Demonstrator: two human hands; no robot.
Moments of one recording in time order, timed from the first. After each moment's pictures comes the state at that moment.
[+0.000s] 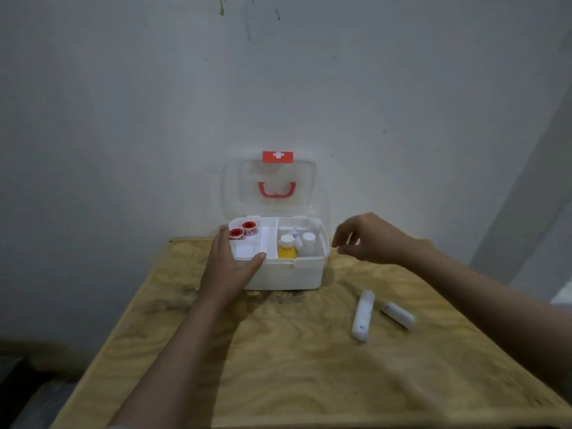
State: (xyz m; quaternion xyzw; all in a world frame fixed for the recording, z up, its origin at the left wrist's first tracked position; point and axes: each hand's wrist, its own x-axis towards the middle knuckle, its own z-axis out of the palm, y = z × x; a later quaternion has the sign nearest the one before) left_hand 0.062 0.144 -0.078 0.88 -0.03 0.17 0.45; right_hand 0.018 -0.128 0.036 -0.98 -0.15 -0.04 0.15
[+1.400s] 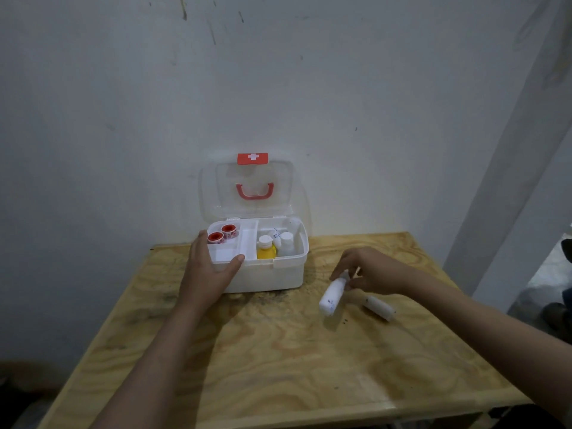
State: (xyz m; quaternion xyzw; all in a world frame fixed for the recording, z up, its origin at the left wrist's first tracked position) left_hand 0.060 0.139 -0.079 0.88 -0.03 0.17 0.44; right_hand -0.013 -0.175 -0.018 -0.98 -0.16 0.04 0.14
